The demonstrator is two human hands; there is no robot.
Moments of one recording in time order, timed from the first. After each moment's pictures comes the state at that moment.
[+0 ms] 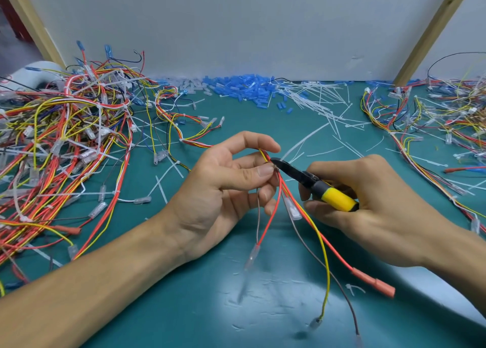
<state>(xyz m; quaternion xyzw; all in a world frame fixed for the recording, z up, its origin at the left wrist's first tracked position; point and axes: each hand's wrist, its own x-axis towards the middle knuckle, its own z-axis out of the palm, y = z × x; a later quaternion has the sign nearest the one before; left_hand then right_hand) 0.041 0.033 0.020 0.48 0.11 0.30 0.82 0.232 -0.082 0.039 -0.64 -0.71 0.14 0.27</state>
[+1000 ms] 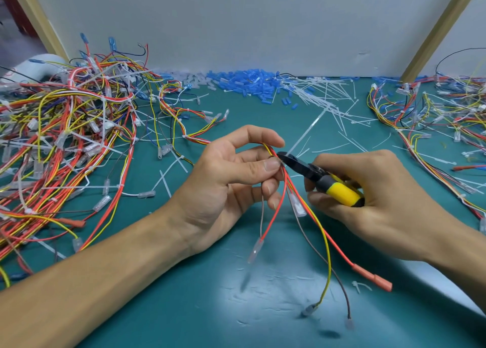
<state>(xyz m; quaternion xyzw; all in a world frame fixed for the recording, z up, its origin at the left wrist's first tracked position) 0.041 0.035 0.017 0.48 0.11 0.30 0.82 0.237 -0.077 0.031 -0.64 -0.71 0.11 0.27</state>
